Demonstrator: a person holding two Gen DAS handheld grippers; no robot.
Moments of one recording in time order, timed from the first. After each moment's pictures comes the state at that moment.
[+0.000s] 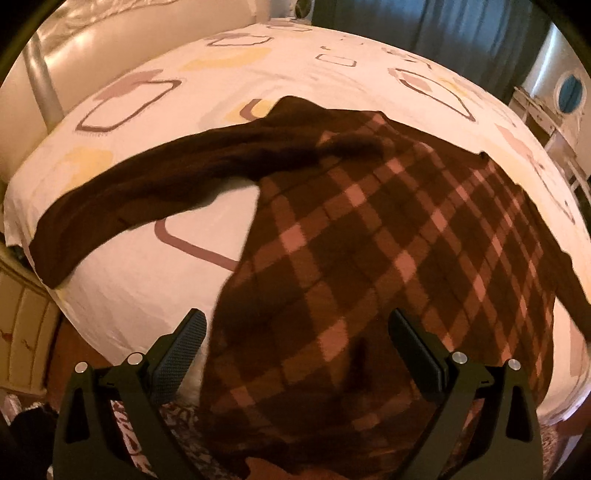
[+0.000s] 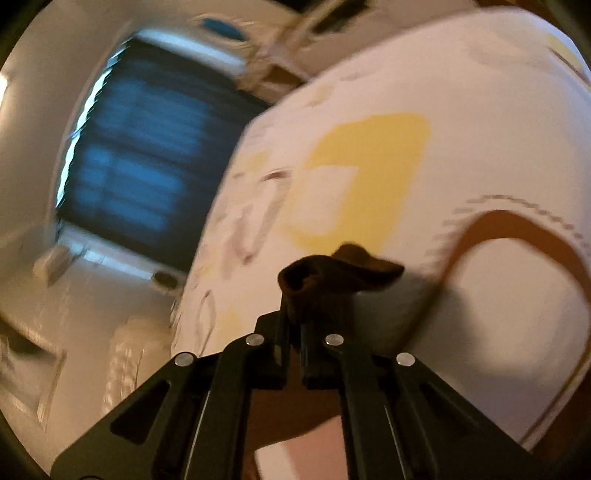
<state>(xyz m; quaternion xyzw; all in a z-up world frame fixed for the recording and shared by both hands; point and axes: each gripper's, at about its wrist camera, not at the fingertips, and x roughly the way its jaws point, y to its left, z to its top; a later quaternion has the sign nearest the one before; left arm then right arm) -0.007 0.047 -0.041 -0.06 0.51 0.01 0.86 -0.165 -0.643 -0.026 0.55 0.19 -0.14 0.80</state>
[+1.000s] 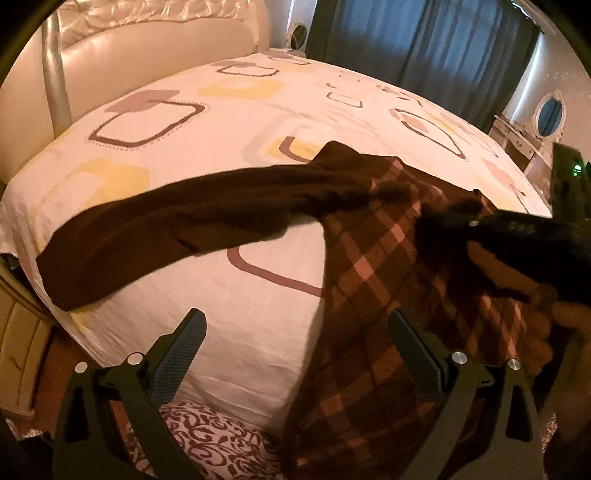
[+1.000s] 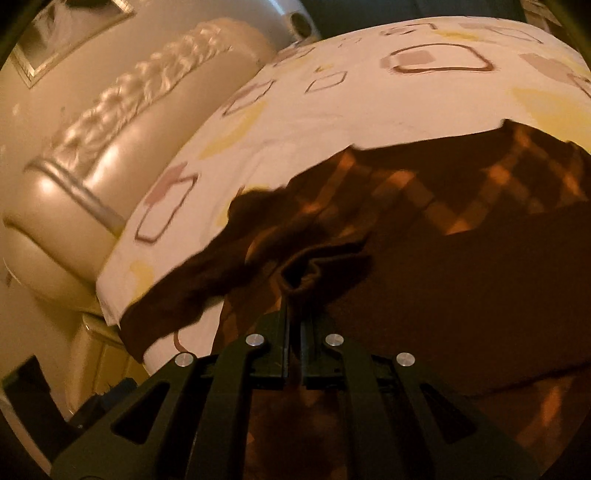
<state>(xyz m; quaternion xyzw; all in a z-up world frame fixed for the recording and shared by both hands) -0.028 0.119 -0.027 -0.08 0.45 -0.02 0.89 0.058 -0.087 -0.037 0.19 0.46 0.20 0.85</state>
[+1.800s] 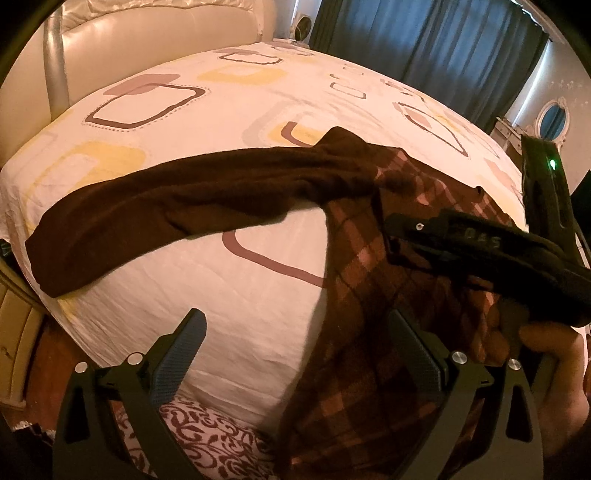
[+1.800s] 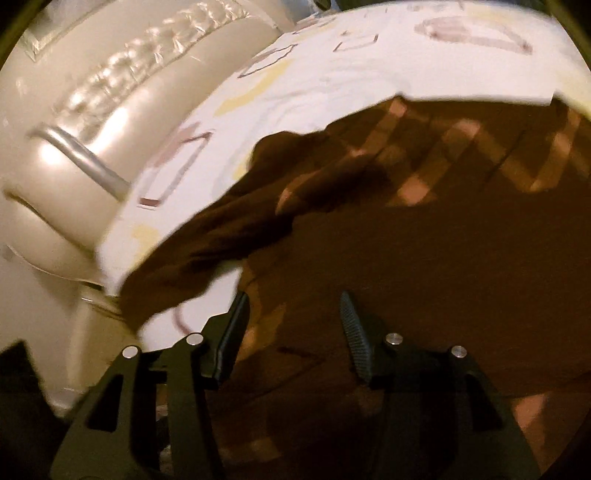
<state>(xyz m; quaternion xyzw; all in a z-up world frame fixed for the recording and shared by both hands) -0.025 0.123 -0.040 -0.10 0.46 -0.03 0.88 0.059 -0.044 -0.061 0.15 0.49 0.22 0.83</state>
